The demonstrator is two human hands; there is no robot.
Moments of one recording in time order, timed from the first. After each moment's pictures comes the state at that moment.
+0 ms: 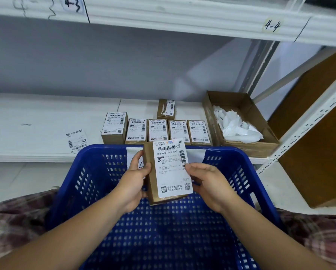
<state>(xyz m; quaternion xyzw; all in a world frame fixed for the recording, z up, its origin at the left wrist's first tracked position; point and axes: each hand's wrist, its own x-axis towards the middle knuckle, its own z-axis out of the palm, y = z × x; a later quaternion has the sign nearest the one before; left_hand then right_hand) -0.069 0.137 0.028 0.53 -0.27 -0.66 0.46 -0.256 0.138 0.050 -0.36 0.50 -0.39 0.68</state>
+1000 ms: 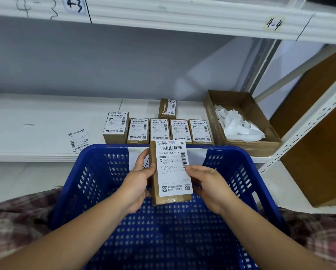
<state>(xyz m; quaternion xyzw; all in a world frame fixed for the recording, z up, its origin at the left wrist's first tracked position) -0.071 0.140 0.025 0.53 -0.31 -0.65 0.45 -0.250 0.142 0.048 -0.32 0.53 -0.39 0.68</state>
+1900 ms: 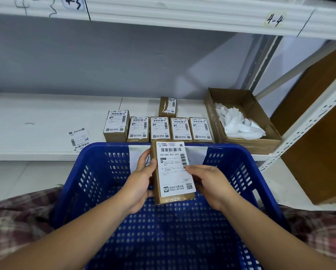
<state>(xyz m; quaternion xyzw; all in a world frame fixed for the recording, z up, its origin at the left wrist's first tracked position) -0.076 0.148 0.033 0.52 -0.32 -0.66 0.44 -0.252 0.137 0.040 -0.33 0.55 -0.37 0.67</state>
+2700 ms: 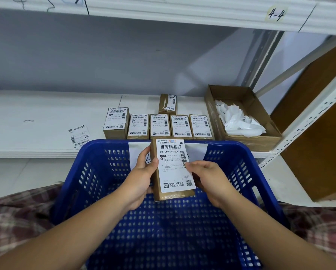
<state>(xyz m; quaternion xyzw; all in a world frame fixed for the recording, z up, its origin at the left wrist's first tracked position) -0.076 0.148 0.032 0.54 -0.33 -0.64 0.43 -0.251 0.141 0.043 -0.39 0.58 -0.36 0.62</state>
